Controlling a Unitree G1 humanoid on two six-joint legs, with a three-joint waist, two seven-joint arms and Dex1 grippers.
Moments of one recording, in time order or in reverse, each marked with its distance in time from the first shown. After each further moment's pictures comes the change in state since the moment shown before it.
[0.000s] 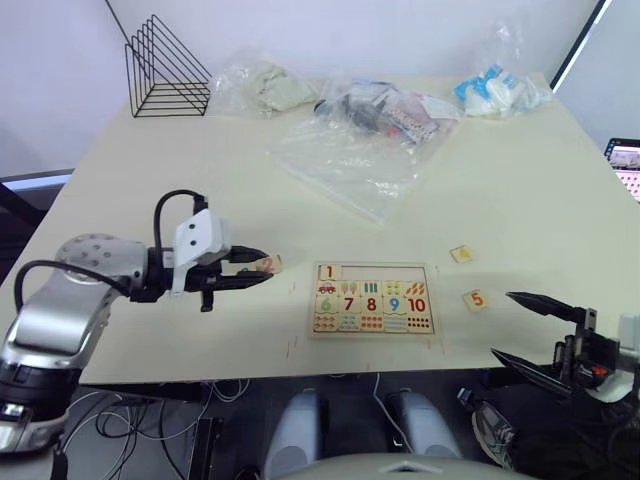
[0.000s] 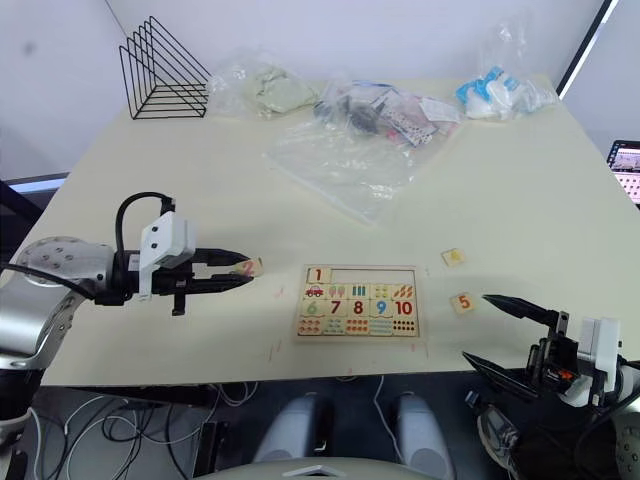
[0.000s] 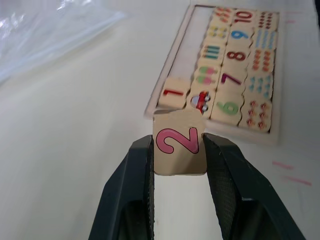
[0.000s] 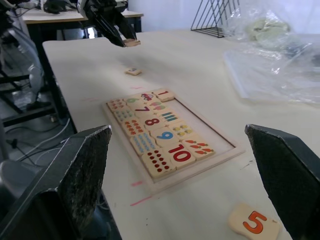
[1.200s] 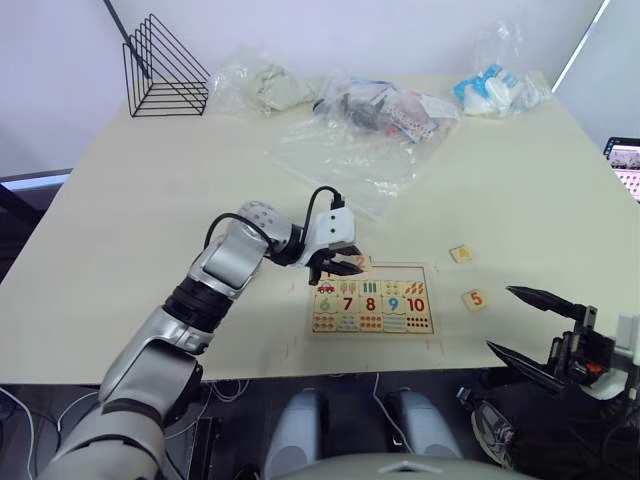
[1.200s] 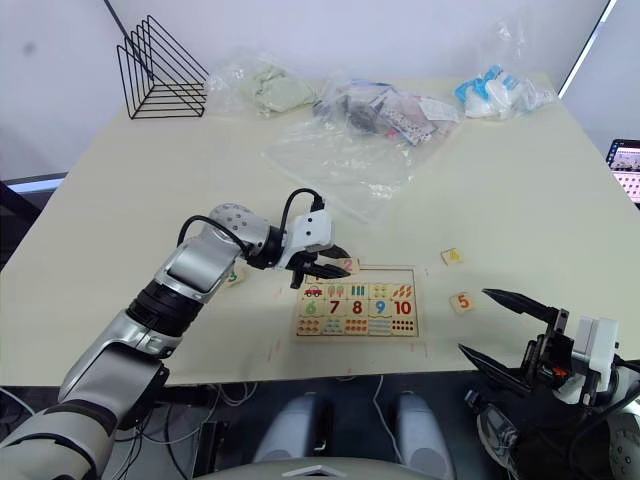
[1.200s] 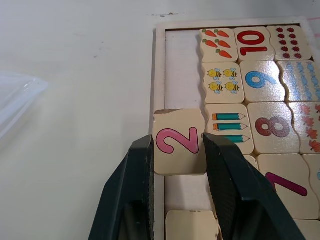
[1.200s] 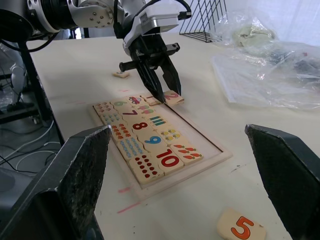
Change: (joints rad) left arm -0.481 -0.449 -0.488 0.357 0.367 -0.016 0.004; right arm 0.005 0.011 0.019 -0.003 -0.015 -0.055 -0.063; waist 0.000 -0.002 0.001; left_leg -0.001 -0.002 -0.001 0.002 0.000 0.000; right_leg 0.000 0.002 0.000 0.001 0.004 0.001
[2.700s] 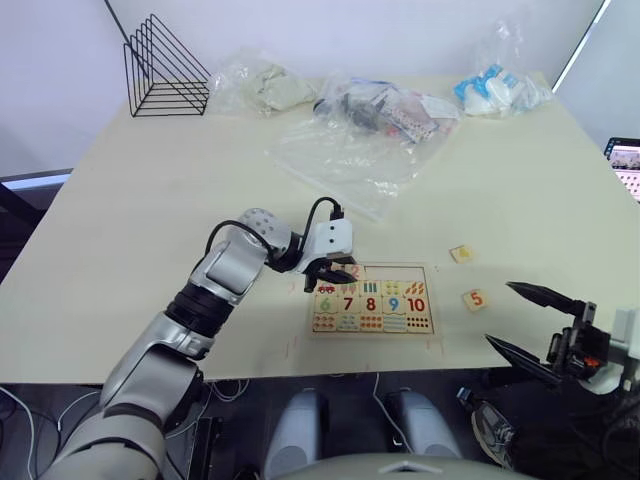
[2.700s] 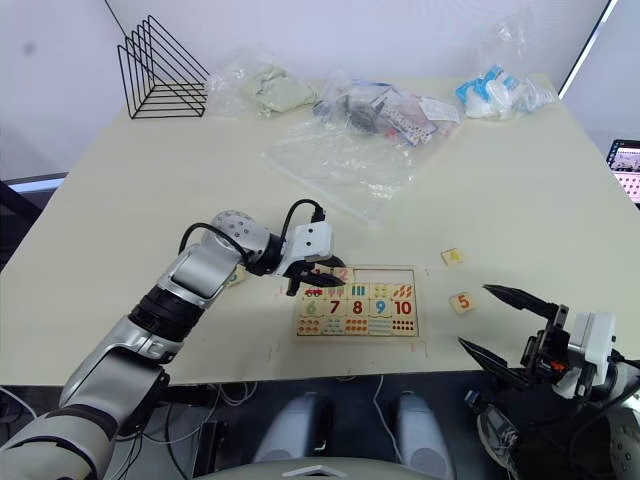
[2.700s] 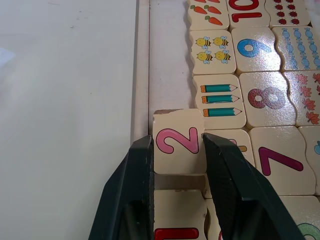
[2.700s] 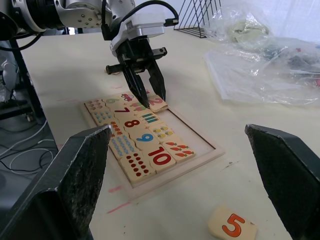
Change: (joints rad) left arm 0.029 0.004 -0.001 0.014 0.060 -0.023 -0.044; right arm -0.016 -0.014 0.006 -0.002 -0.012 0.019 -0.040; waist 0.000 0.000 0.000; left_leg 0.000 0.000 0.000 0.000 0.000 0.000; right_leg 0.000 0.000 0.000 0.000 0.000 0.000
